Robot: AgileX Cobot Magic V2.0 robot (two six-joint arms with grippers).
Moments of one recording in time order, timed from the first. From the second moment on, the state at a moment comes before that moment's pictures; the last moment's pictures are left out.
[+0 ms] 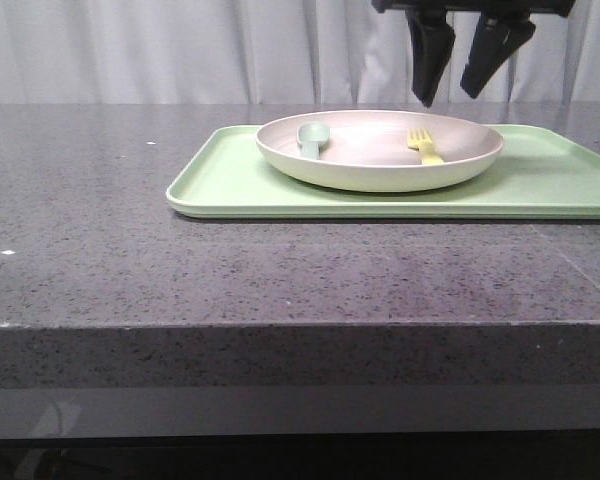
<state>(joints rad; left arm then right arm) -0.34 0.80 -0.83 -0.10 0.77 0.07 0.28 1.97 -1.92 0.02 1.15 0.16</state>
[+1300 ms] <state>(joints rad) -0.34 0.80 -0.83 -0.10 0.77 0.07 0.26 2.09 -1.92 0.12 1.08 0.19</state>
